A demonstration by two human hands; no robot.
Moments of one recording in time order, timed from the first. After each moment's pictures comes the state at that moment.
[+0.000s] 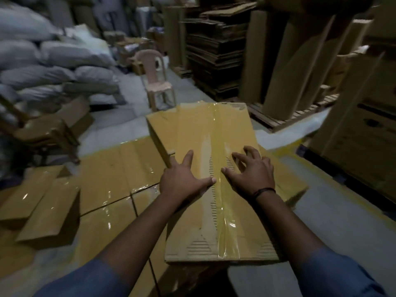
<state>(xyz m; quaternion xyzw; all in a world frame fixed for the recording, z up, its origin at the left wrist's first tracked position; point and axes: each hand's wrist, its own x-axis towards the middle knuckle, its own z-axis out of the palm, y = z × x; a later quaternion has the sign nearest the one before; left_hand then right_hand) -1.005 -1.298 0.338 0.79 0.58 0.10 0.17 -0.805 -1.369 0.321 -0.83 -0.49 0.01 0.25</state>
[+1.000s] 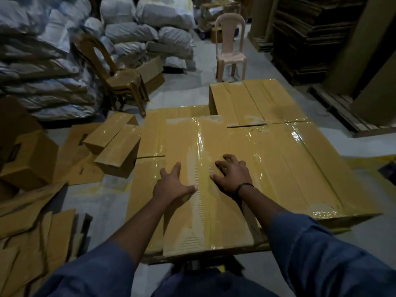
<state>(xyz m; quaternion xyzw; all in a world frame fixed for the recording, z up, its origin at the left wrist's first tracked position) -1.141 -1.329 0.217 0.59 0.76 0.06 0.26 -0.909 -1.295 0.200 -0.66 -0.71 0.21 0.12</state>
